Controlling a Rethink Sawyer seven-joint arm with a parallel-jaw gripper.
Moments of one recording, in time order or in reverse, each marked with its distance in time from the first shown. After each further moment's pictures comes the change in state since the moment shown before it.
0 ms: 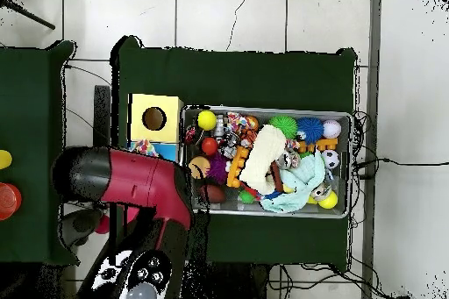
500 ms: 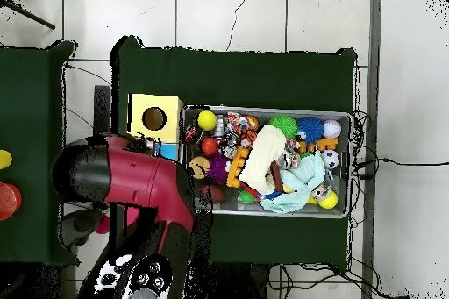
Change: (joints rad) arm 0.001 -0.007 -0.022 -0.006 -0.001 -0.202 0.000
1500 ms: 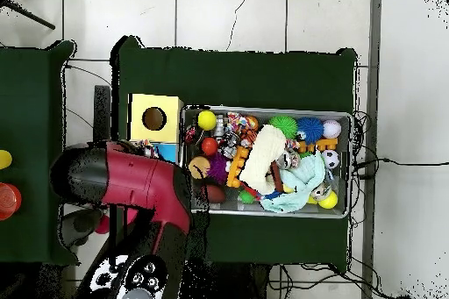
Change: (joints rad) arm 0.024 0.022 -0.021 -0.002 -0.007 0.117 0.000
